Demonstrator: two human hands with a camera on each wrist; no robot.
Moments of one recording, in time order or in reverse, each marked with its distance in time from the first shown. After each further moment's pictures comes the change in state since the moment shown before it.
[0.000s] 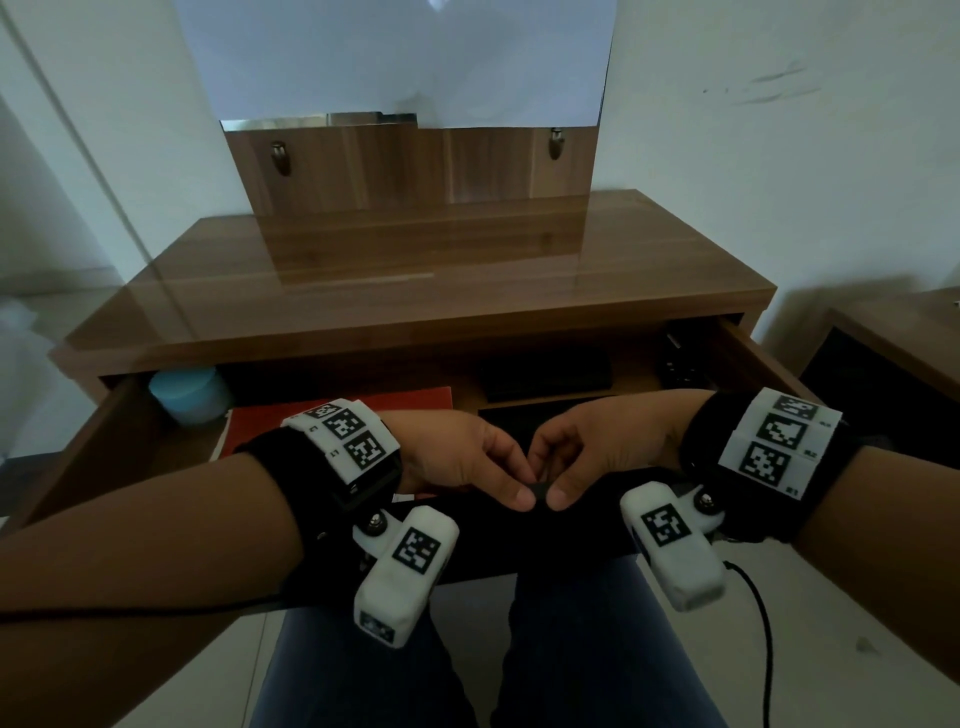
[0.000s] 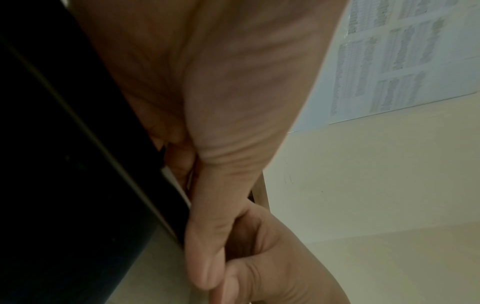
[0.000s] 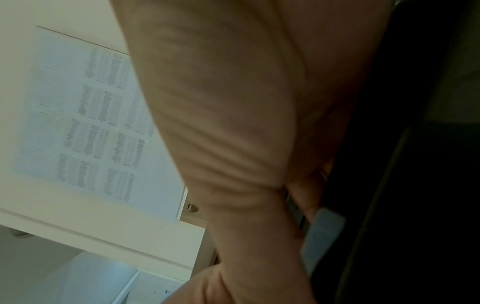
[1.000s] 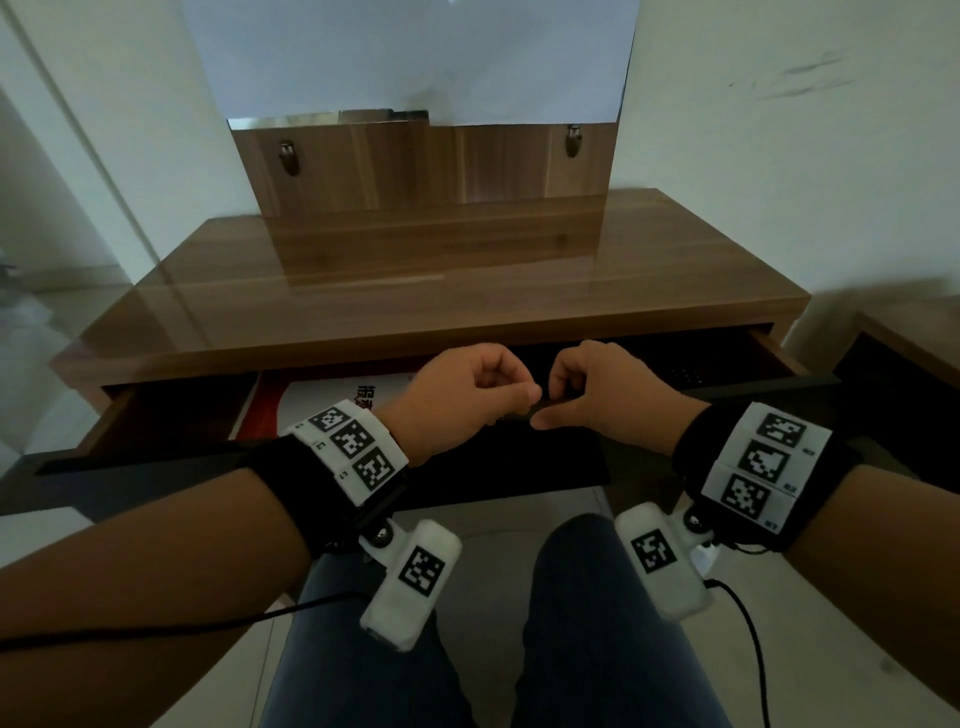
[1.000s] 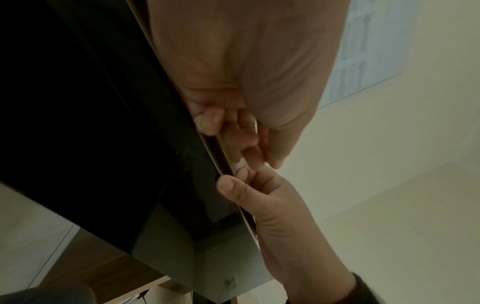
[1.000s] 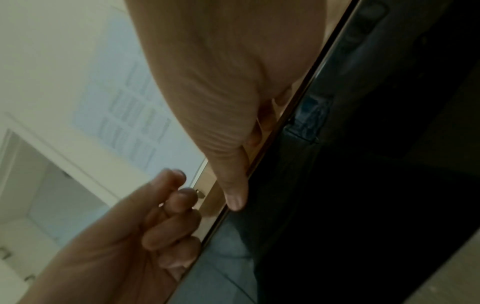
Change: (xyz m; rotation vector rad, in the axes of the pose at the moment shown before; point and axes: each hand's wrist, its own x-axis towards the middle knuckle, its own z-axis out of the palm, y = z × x) left_hand 0.010 0.010 -0.026 0.029 0.636 0.470; right_hand 0.034 -0.004 -0.029 -0.326 0.714 -0.115
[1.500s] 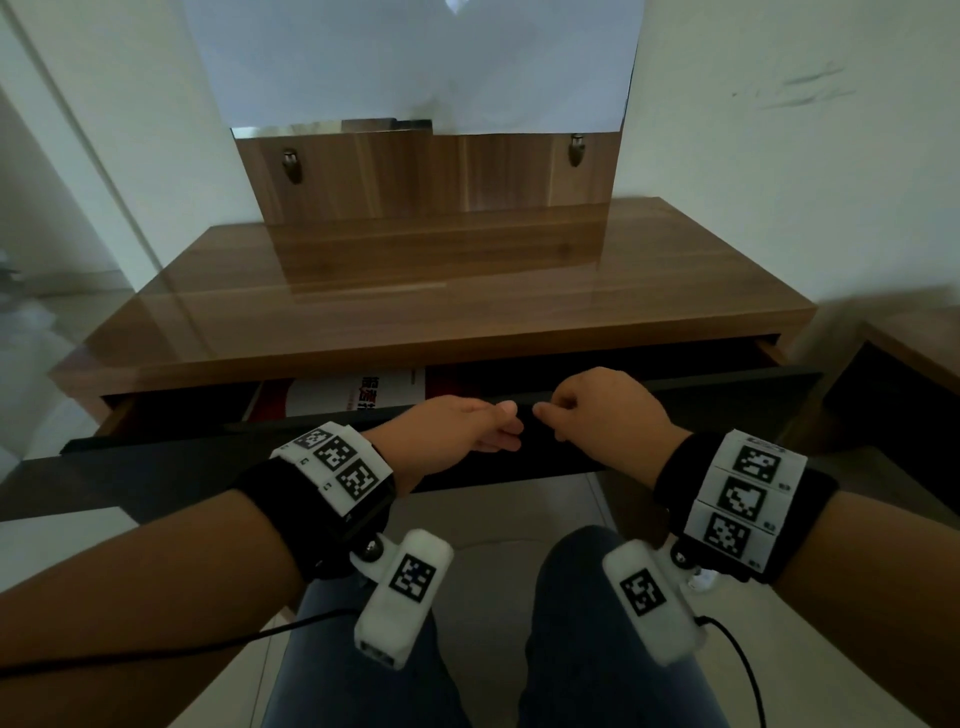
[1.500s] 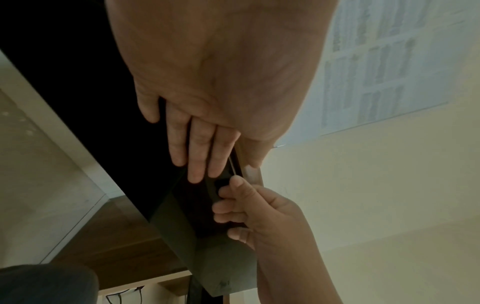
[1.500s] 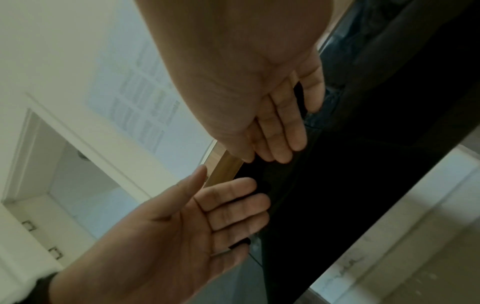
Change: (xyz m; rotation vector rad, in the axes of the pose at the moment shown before) left_hand -0.005 -0.012 -0.005 -0.062 -0.176 -0.395; right_hand 0.003 -0.006 0.019 -0.077 0.052 0.084
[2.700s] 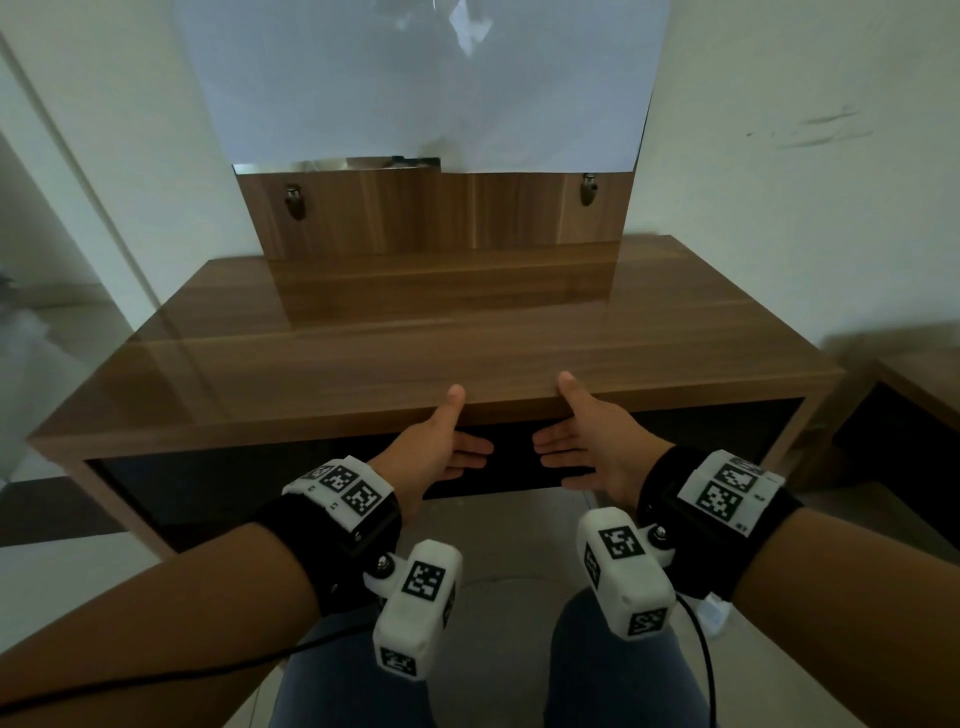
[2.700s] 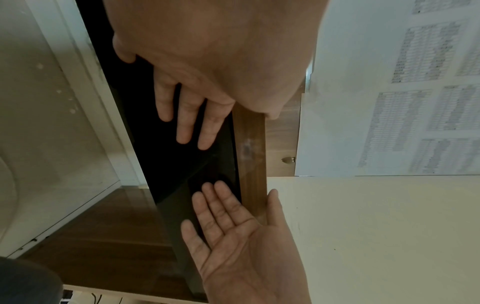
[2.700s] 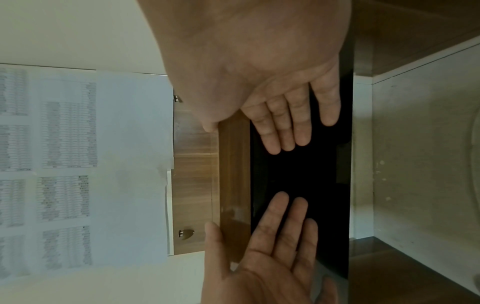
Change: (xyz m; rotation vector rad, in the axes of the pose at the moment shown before) left_hand 0.060 -0.007 -0.039 -0.355 0.225 -0.157; right_hand 0.062 -0.007 -0.006 0.996 -0.243 0.618
